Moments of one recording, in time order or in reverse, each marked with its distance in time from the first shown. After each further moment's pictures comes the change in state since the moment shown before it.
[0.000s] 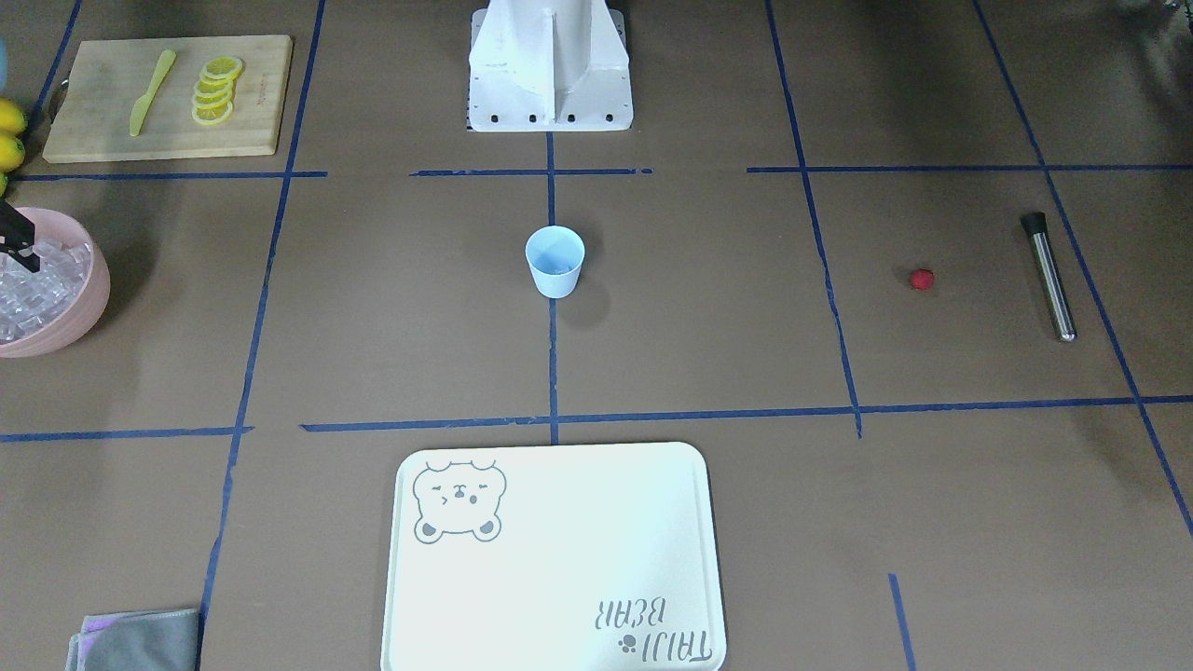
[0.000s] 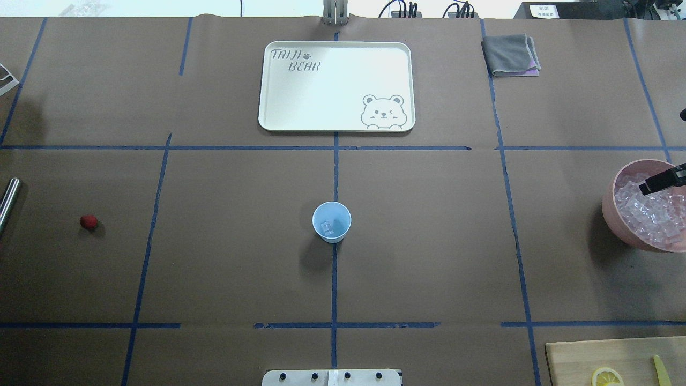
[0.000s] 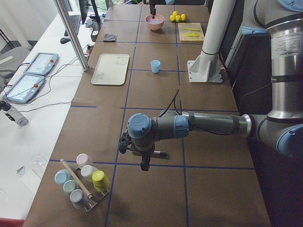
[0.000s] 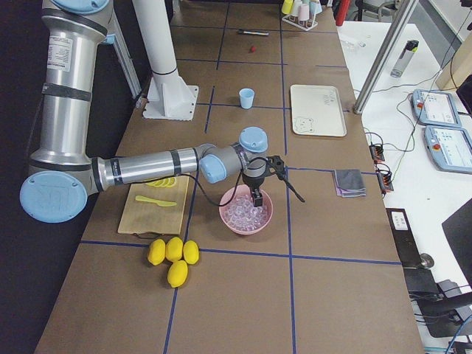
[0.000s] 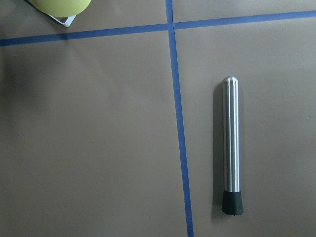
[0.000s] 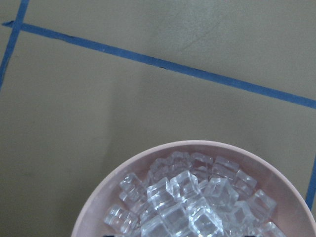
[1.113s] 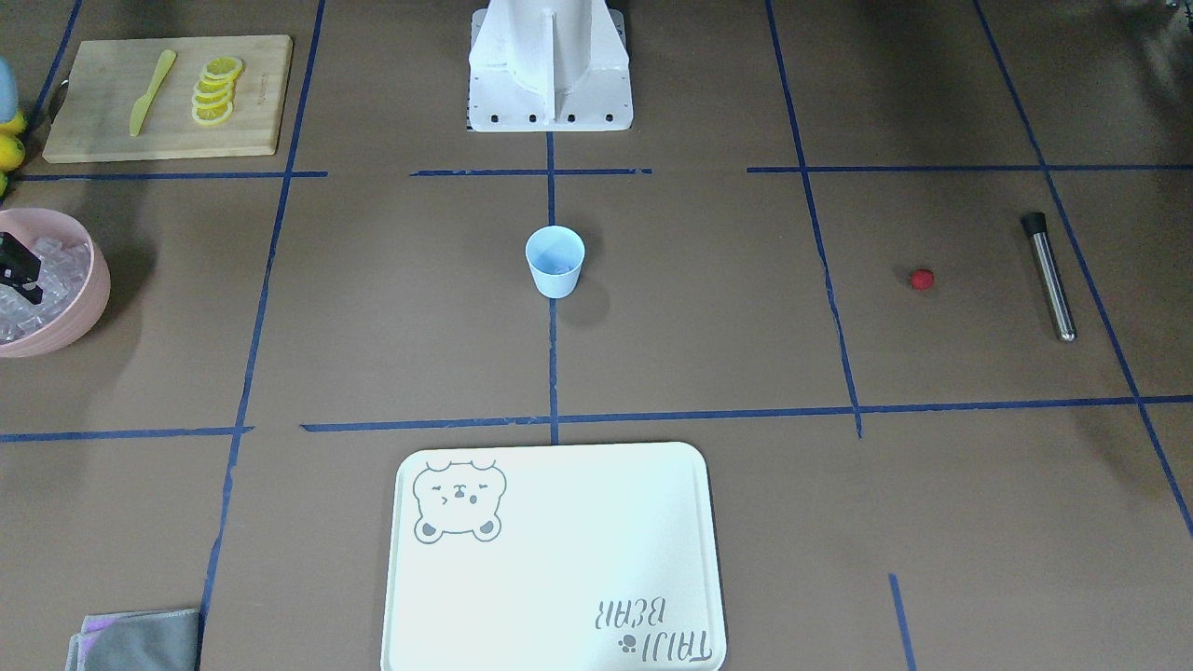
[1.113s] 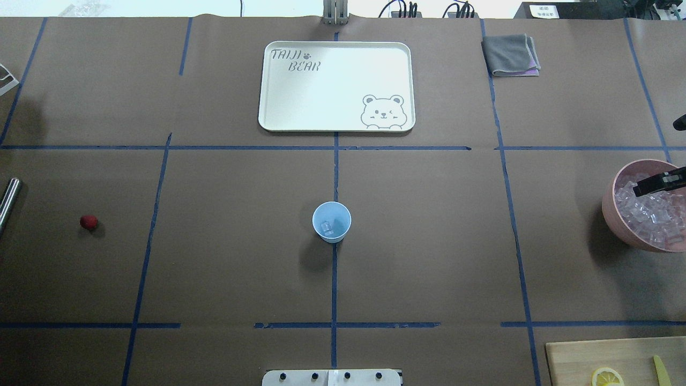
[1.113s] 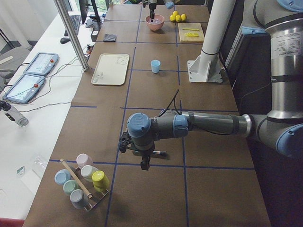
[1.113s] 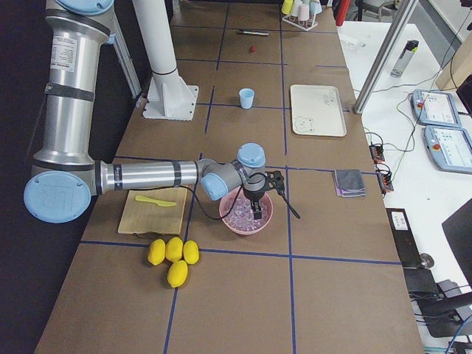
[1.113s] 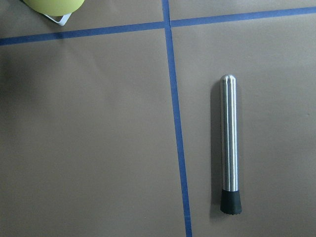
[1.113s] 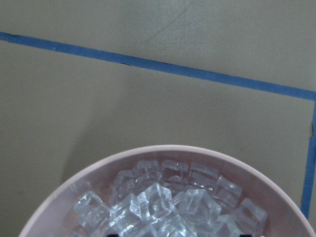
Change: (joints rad) left arm 0.011 0.000 -0.001 -0.001 0.000 0.000; right arm -0.045 -0.007 -0.097 0.133 -0.068 0.113
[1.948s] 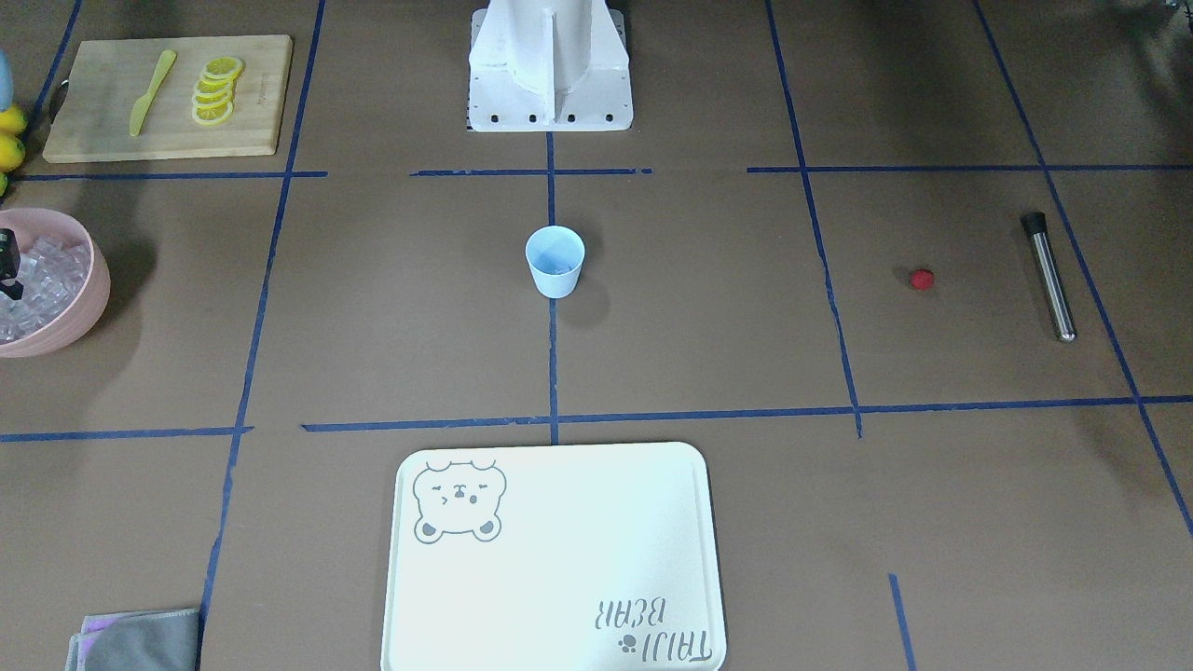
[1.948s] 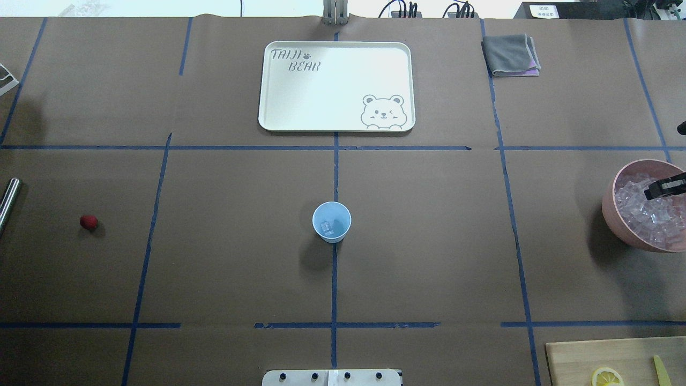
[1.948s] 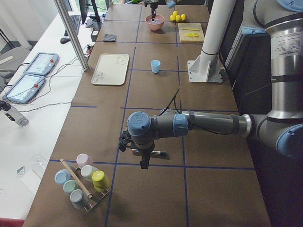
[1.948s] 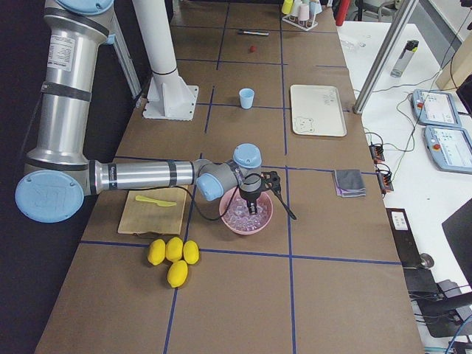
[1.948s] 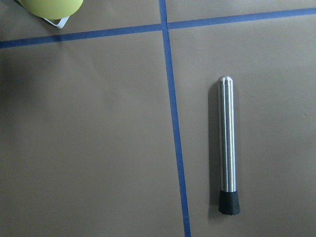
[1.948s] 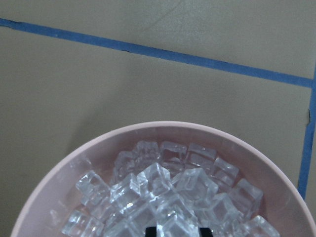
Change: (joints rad) left arm 0.001 0.000 -0.010 0.001 0.000 0.000; right arm 0.004 -0.036 0.041 -0.004 0.012 -0.009
